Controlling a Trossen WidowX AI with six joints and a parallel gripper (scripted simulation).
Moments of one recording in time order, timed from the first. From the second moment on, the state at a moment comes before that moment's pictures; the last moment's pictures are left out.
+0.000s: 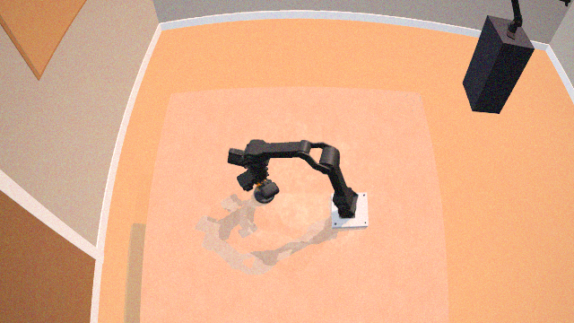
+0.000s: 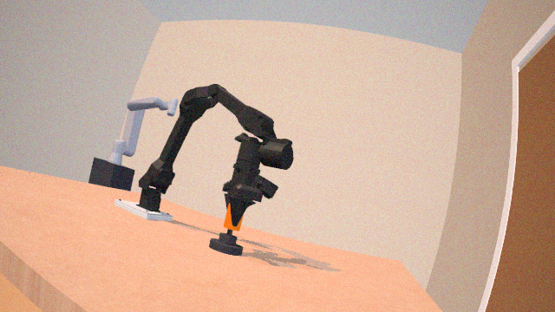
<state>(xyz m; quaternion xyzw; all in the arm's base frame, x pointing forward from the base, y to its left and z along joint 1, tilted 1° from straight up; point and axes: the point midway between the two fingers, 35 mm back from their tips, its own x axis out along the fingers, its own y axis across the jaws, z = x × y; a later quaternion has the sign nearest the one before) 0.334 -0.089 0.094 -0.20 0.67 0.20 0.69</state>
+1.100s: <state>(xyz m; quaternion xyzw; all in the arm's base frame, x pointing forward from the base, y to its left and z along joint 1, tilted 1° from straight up) 0.328 -0.087 0.094 -0.27 0.64 0.27 0.66</state>
